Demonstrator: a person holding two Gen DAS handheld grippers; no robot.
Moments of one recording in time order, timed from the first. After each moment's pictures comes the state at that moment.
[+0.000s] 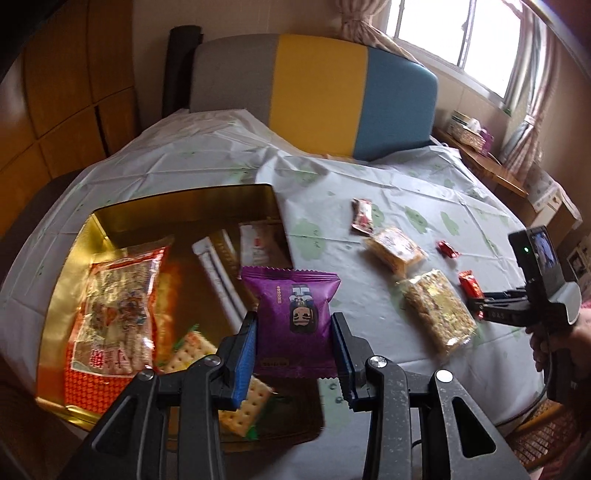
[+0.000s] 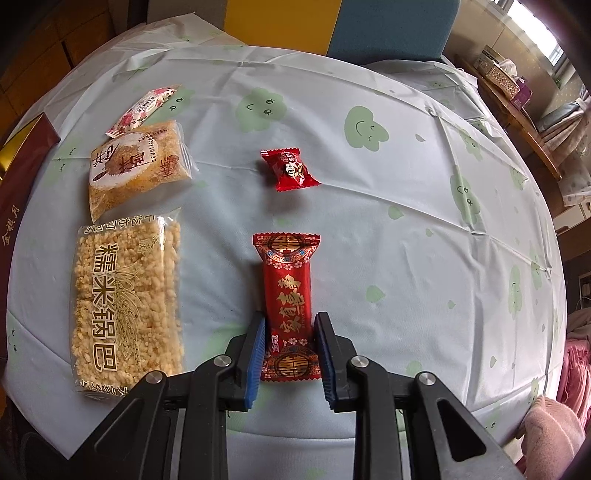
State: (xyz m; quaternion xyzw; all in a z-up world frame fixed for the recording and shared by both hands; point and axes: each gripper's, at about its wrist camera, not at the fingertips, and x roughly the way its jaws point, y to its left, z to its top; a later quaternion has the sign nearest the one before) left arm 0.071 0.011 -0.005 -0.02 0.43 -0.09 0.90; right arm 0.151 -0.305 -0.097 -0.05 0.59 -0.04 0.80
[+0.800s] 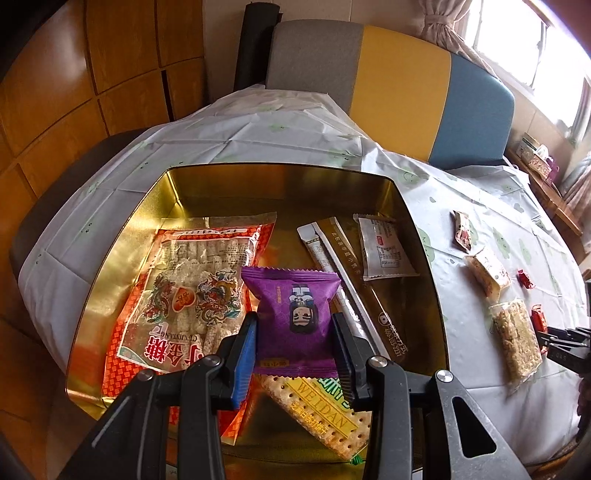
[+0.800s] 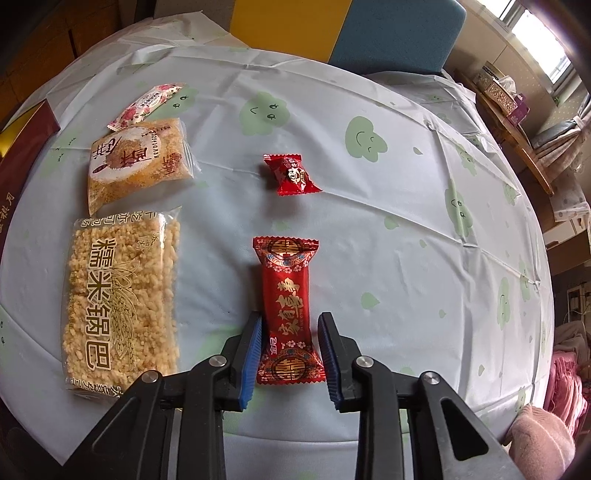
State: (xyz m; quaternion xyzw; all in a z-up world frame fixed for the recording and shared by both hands) left arm 0.097 0.074 -0.034 -0.04 0.45 0.03 0.89; right arm 0.145 -0.291 -0.097 -0.09 0.58 -0.05 0.81
